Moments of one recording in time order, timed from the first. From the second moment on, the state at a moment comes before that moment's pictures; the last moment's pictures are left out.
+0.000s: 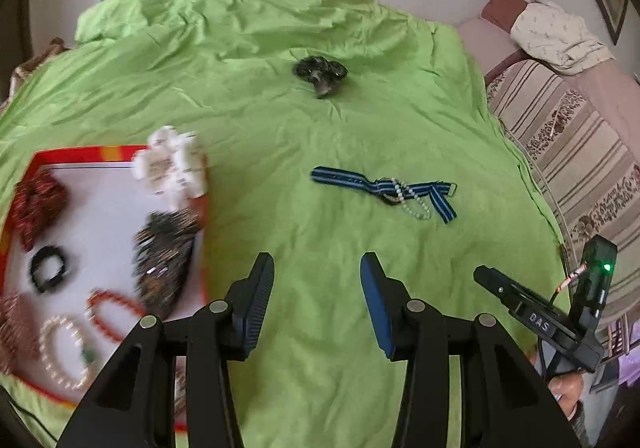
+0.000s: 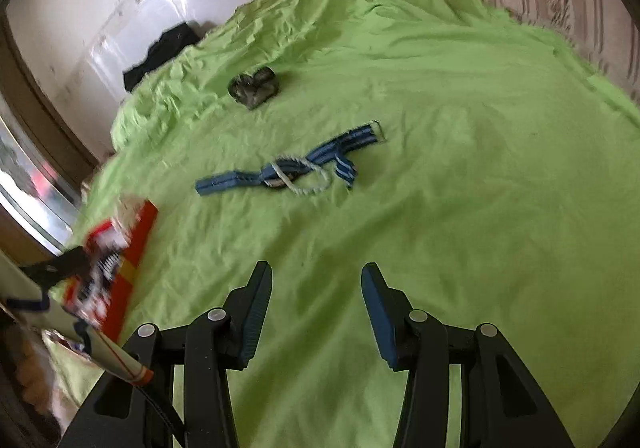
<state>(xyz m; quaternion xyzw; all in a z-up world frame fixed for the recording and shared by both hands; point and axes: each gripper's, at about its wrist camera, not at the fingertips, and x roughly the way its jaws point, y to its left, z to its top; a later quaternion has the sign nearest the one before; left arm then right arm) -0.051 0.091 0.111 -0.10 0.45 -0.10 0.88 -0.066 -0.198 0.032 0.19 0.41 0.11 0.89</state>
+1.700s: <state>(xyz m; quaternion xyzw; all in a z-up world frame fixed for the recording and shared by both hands) 0.059 -0.012 0.050 0.07 0.50 -0.16 0.85 -0.044 -0.247 0.002 0.21 0.41 0.06 0.89</state>
